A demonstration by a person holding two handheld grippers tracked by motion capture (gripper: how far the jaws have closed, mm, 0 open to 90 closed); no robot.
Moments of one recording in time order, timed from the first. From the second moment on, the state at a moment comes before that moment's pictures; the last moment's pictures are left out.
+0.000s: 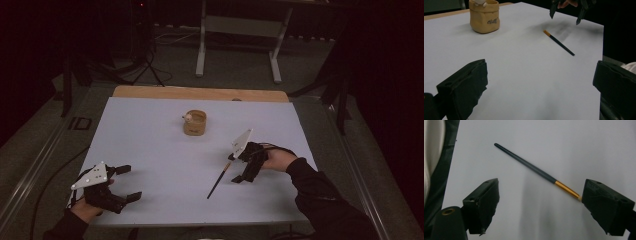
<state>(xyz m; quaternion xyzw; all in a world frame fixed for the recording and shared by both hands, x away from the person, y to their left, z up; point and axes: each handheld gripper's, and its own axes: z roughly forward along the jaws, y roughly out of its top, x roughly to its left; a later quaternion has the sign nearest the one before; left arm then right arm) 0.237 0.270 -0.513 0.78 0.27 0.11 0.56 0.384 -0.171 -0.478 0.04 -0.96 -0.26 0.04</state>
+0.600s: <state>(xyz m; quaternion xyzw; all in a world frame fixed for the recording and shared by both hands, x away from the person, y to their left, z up) 0.237 0.269 -0.514 0.78 0.27 0.11 0.56 0.389 -0.147 -0.467 0.08 -0.98 -0.19 0.04</state>
